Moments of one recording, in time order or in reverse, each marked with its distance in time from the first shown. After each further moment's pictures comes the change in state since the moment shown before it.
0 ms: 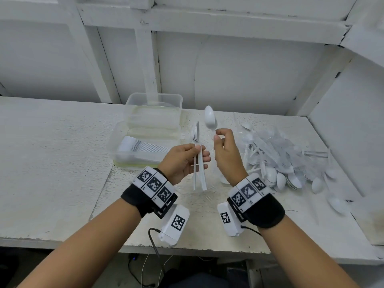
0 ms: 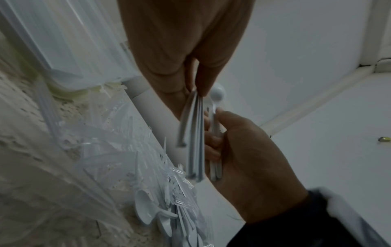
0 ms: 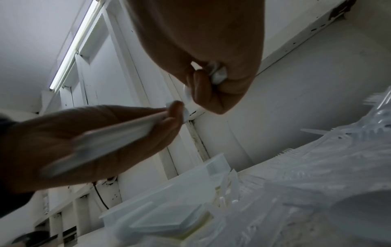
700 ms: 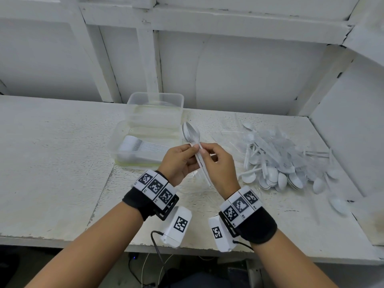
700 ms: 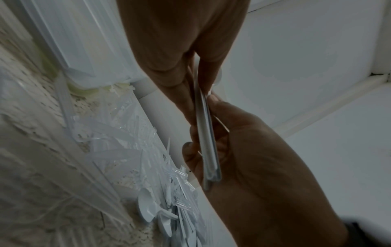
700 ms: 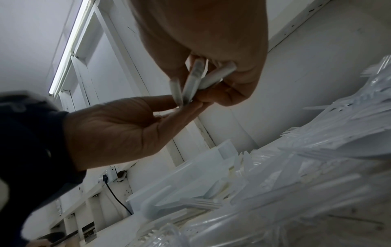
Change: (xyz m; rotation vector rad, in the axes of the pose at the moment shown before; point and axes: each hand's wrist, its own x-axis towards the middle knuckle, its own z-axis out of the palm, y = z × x) left_hand -0.004 -0.004 -0.004 -0.060 0.057 0.062; right_hand -0.026 0.004 0.021 0.054 0.021 -0.048
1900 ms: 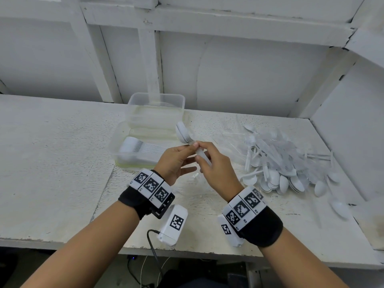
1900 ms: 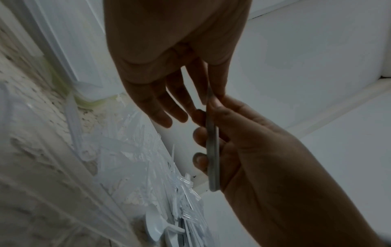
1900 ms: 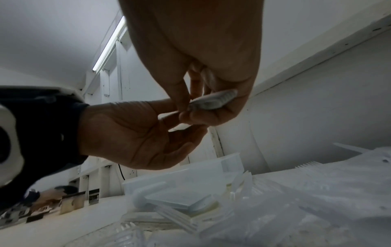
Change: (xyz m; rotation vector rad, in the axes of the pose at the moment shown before) left_hand 0.006 0.007 -0.011 0.175 0.056 -0.040; right_hand 0.003 -0.006 -0.005 -0.263 -0.243 -0.143
